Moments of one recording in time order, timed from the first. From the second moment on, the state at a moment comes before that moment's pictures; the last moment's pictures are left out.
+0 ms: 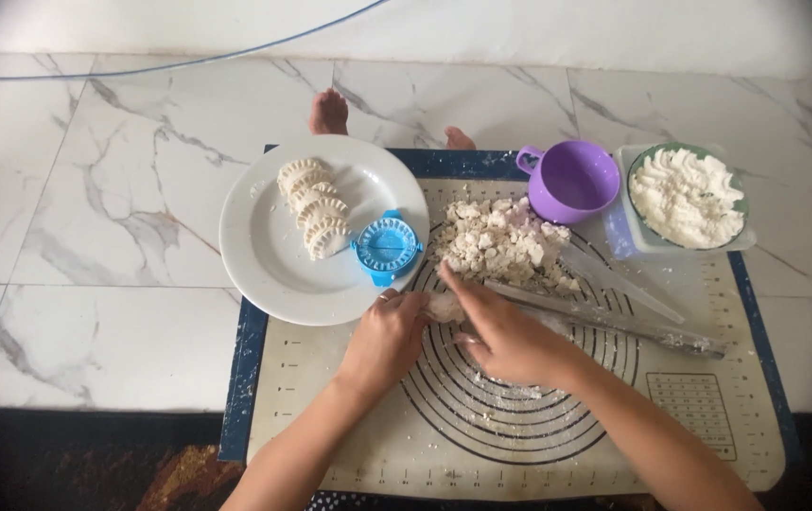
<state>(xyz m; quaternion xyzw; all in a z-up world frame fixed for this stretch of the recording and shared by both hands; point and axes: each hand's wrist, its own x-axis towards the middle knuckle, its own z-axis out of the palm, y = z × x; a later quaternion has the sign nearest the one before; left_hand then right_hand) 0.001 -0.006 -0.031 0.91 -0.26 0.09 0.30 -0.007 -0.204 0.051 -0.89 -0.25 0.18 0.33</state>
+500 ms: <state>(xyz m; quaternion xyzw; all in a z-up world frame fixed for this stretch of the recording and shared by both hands) 0.001 -0.009 -0.014 0.89 -0.24 0.02 0.38 0.014 -0.217 0.007 -0.76 -0.32 0.19 0.54</state>
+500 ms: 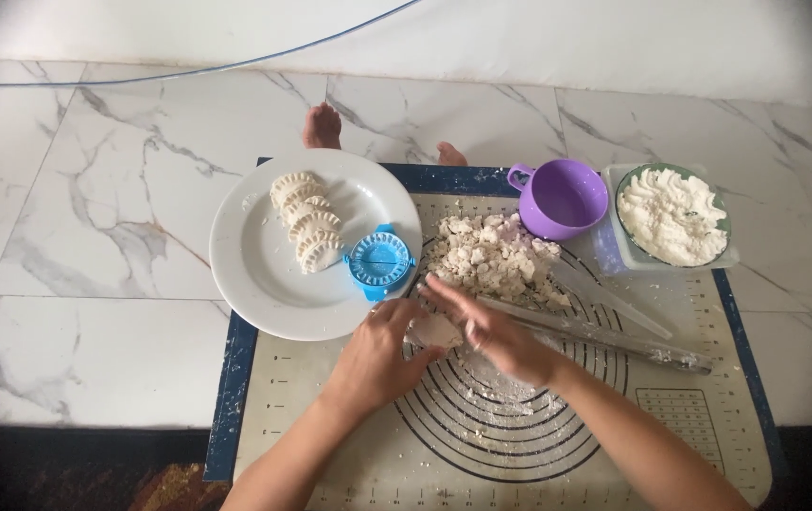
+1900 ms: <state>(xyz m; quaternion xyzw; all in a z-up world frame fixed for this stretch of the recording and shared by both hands) 0.001 -0.030 -0.032 0.80 -0.24 0.27 0.47 0.016 -0.222 -0.005 -0.50 -0.27 0.28 0.77</state>
